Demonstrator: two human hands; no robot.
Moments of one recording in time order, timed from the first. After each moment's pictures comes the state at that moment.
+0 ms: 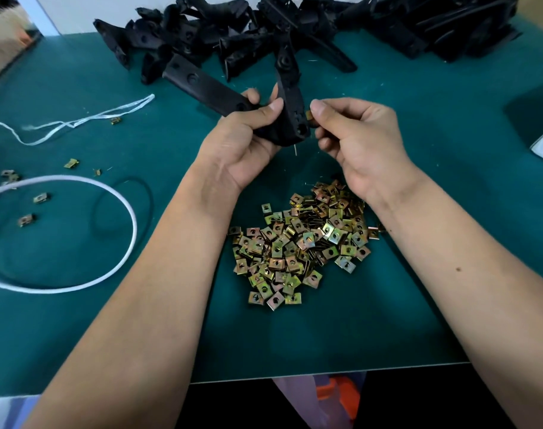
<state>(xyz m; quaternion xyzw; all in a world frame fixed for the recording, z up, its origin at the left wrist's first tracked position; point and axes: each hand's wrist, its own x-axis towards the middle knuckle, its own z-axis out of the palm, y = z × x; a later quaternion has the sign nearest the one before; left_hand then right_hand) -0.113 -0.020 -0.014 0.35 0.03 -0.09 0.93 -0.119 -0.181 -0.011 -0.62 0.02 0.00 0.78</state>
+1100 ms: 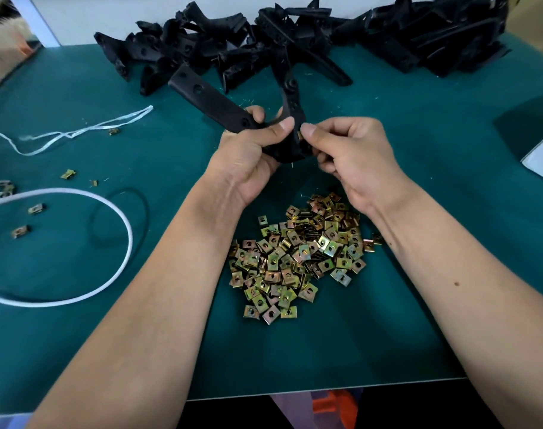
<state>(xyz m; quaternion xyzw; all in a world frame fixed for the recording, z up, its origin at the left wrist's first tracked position) -0.117 -0.032 -0.014 0.44 0.02 -0.04 0.90 -0.116 -0.188 -0.014 -0.70 -0.02 0.01 0.71</state>
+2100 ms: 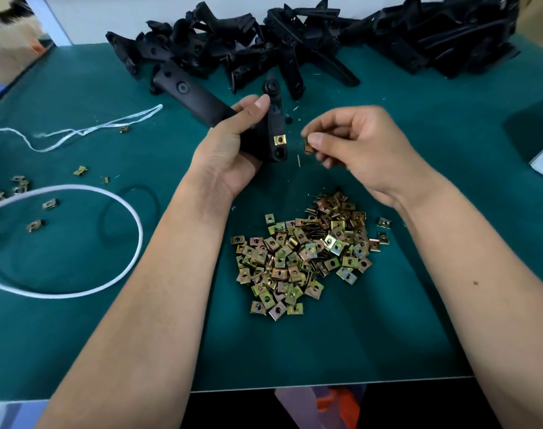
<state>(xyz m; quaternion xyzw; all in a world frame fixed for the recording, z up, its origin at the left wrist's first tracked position) -0.113 -0.005 -0.008 0.43 0.08 -0.02 0.90 -0.115 -0.203 -0.002 -0.77 -0.17 0.06 0.62</state>
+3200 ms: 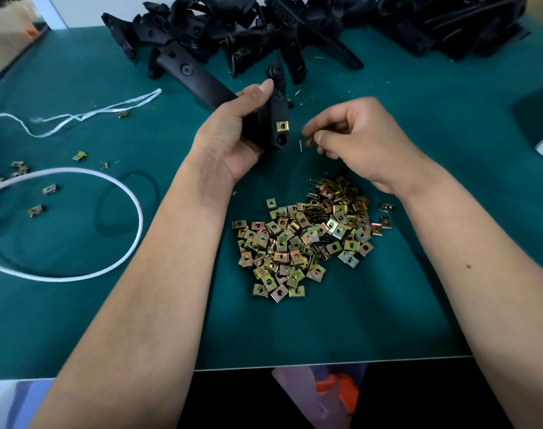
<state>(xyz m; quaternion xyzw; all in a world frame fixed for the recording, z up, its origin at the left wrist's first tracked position) -0.119 -0.006 -0.005 0.46 0.09 -0.05 0.88 -0.114 -0.199 -0.009 -0.84 -0.16 0.03 0.51</state>
